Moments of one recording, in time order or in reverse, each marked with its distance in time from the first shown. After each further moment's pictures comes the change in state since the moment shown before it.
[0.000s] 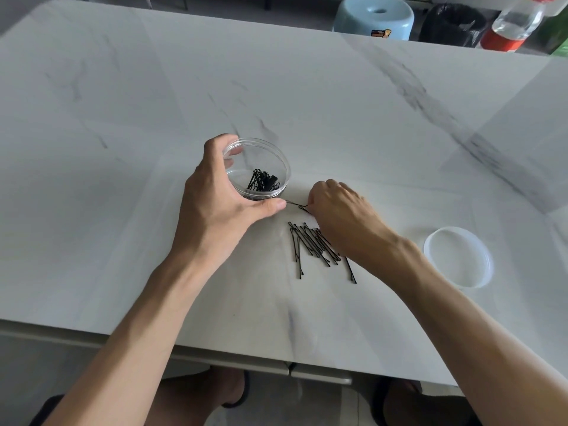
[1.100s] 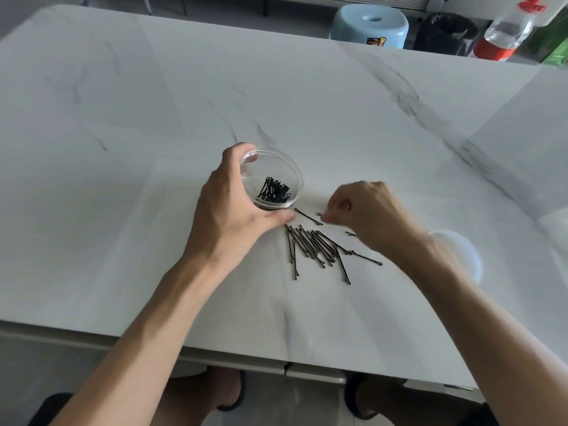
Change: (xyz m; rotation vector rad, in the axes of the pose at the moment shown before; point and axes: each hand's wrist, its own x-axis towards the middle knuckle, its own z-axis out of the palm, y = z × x) left_hand -0.005 0.010 0.010 0.017 -0.054 0.030; right_hand -0.012 0.028 -0.025 0.345 -0.006 0.287
